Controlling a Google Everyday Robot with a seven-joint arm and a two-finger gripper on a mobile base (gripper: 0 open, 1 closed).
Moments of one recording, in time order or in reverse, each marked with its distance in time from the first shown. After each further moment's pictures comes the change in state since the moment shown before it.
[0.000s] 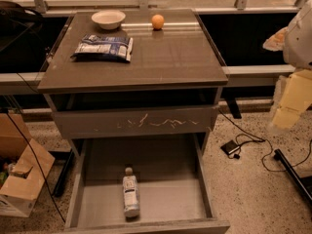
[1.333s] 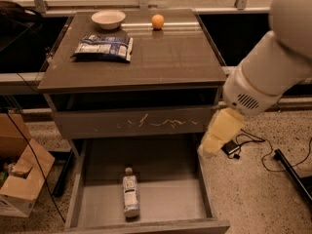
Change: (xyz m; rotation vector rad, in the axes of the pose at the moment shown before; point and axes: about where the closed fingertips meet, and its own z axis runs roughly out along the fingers) arm -0.049 0.036 0.100 -0.093 -0.078 0.259
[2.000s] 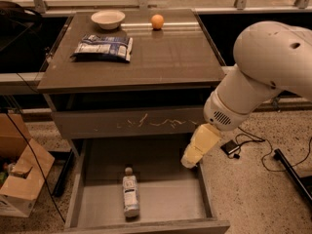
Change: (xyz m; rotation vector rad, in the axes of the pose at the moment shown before) arm -0.003 0.009 0.079 -0.111 0.016 0.079
